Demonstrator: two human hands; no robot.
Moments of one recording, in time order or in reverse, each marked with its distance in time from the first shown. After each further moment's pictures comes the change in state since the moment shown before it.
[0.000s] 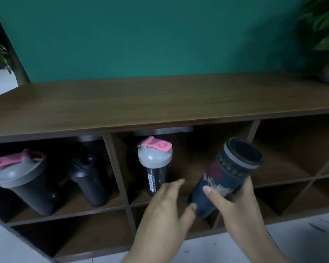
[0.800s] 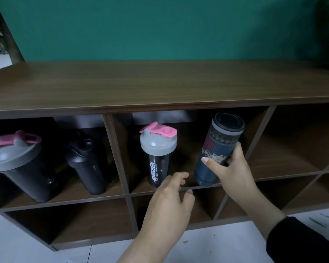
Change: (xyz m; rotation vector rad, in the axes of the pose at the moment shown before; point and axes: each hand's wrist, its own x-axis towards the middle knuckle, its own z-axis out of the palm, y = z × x) left_hand 0.013 -0.027 0.028 -0.079 0.013 -0.103; right_hand 0.066 0.034 0.010 -0.183 -0.046 -0.072
